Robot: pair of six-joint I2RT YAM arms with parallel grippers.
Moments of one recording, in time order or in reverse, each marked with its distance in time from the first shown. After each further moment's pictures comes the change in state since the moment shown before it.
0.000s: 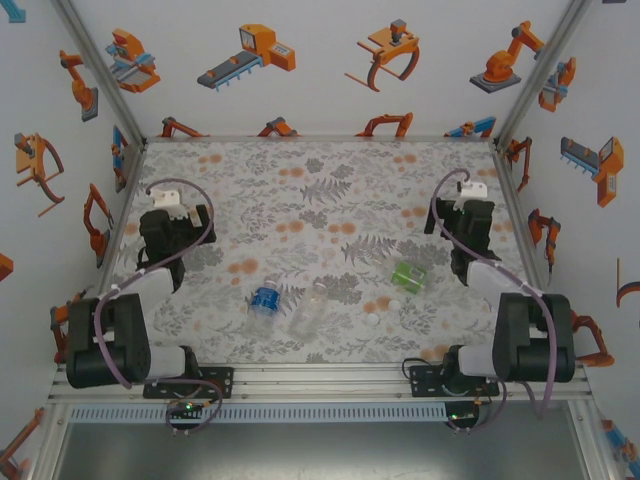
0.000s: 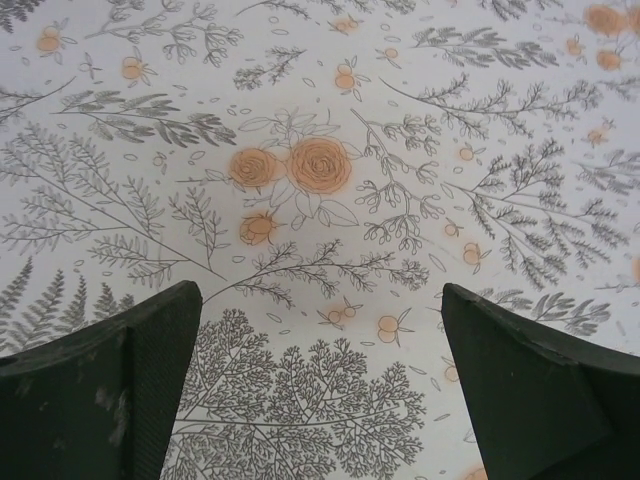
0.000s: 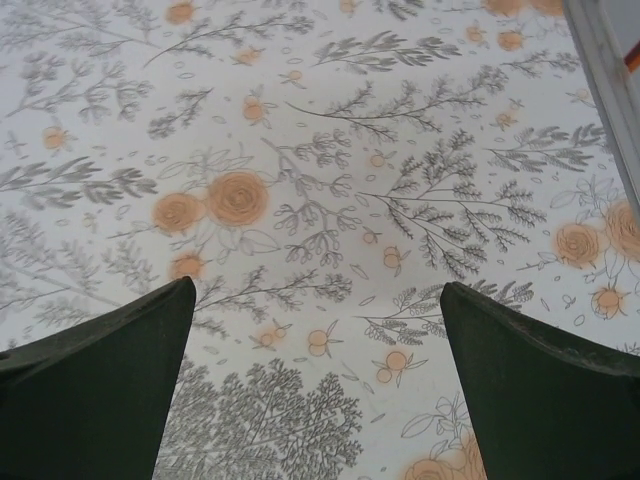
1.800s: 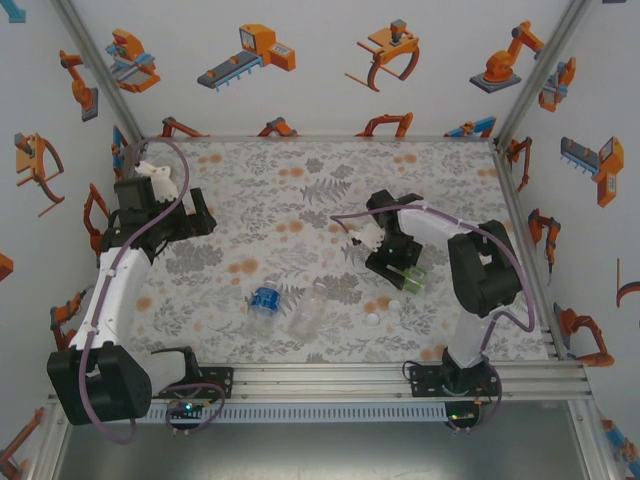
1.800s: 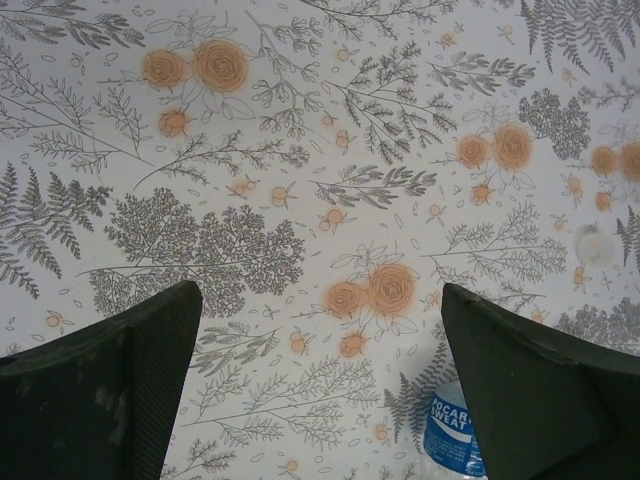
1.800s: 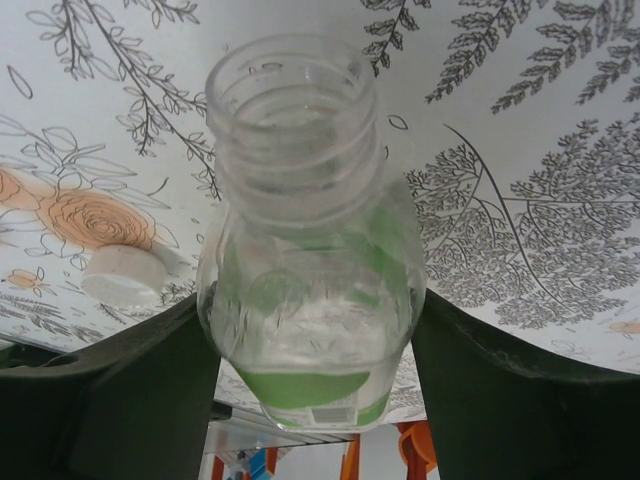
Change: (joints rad) left arm 0.002 -0.166 0.452 -0.933 0.158 -0.034; right arm 0.478 0.504 0.611 -1.331 -0.006 -0.579
